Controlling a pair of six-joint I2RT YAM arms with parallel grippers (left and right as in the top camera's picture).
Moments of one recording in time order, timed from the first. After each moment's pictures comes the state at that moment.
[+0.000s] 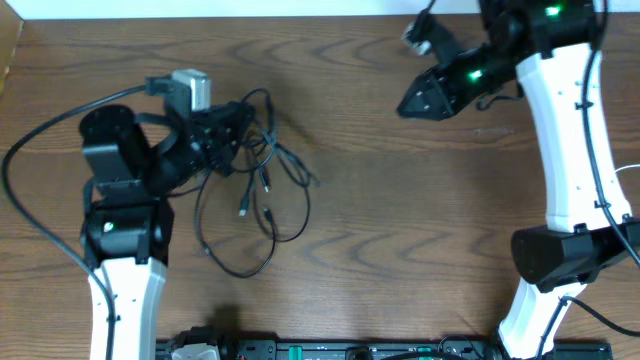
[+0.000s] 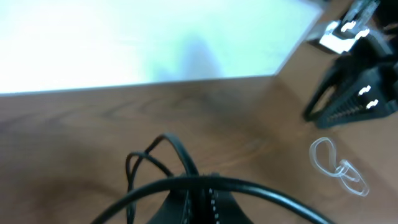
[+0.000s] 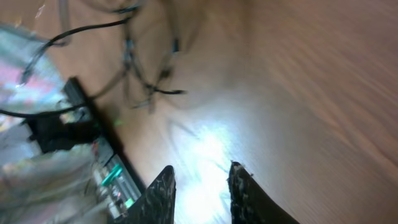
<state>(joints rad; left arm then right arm) 0.08 1.07 1.03 -0.30 0.81 -0.15 0.23 2.00 2.33 -1.69 -0.66 -0.41</state>
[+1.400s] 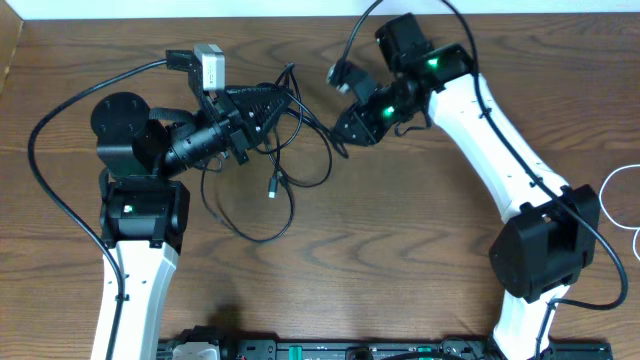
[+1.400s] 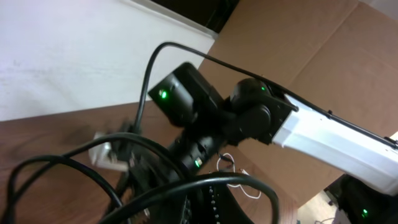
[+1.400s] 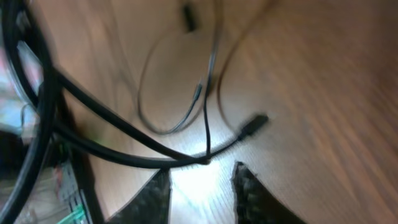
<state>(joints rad) -0.01 1.14 1.03 0.09 1.05 -0.54 0.42 2.00 1.87 -1.07 -0.67 -0.29</state>
